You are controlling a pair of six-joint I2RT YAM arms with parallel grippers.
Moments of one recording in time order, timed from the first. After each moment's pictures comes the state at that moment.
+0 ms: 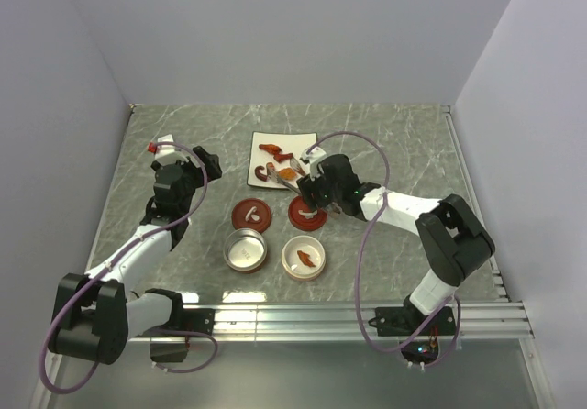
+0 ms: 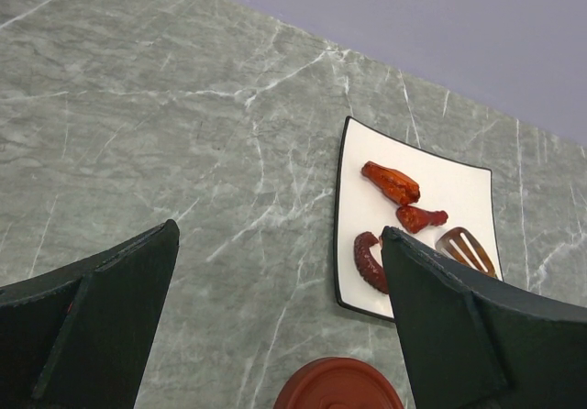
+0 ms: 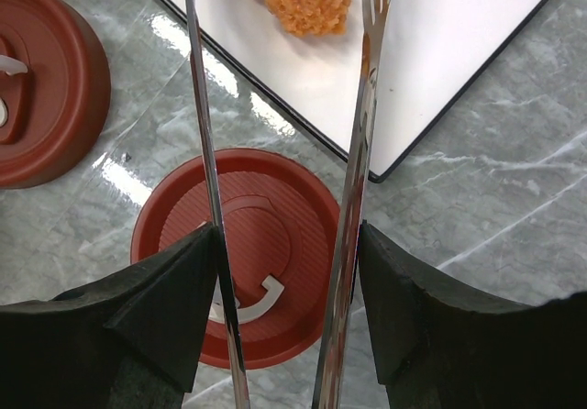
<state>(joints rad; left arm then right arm) -0.19 1.13 0.52 0.44 -0.19 -0.44 0.61 1.64 0.90 0.07 -0.07 -0.04</state>
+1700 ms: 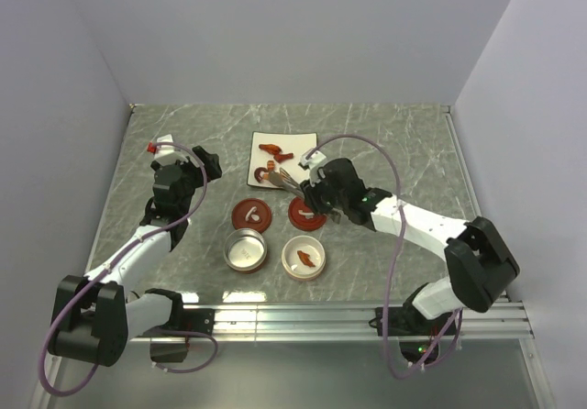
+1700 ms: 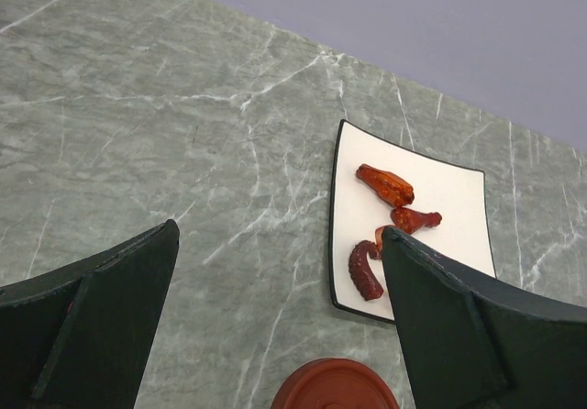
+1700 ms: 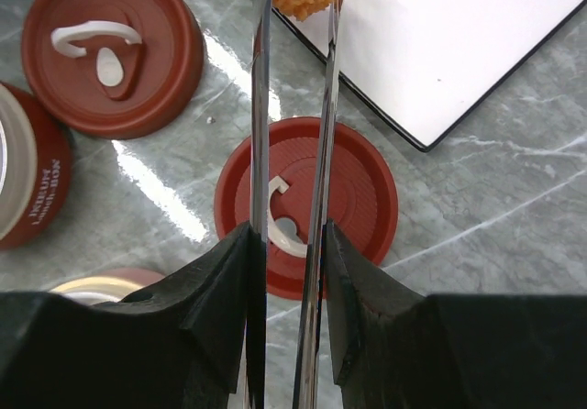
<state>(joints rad) -0.19 1.12 0.52 0.45 -0.18 -0.44 0.68 1.47 0.88 -0.06 -0.08 -0.03</state>
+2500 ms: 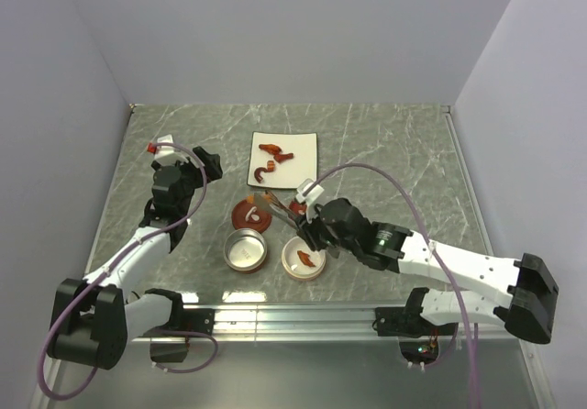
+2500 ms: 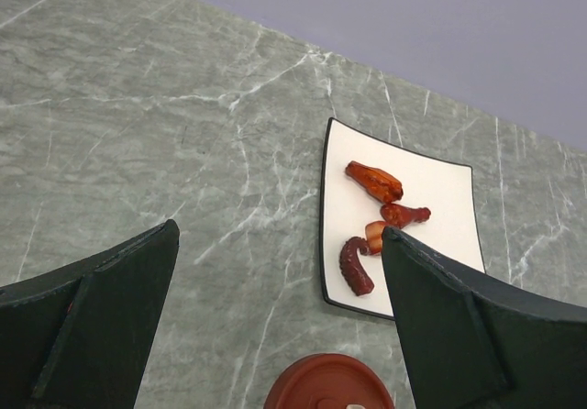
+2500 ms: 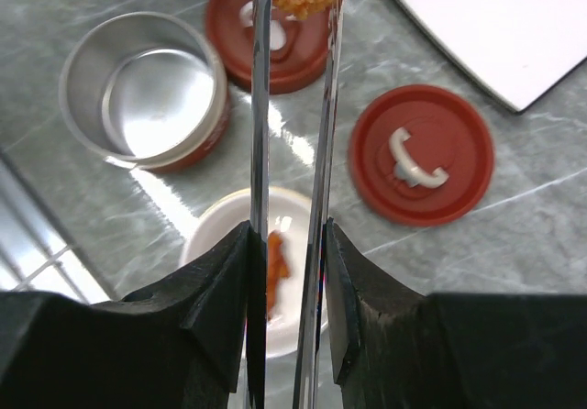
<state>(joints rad) -0.19 1.11 0.52 0.45 -0.15 -0.44 1.03 1.13 0.78 -0.21 0.17 0.11</state>
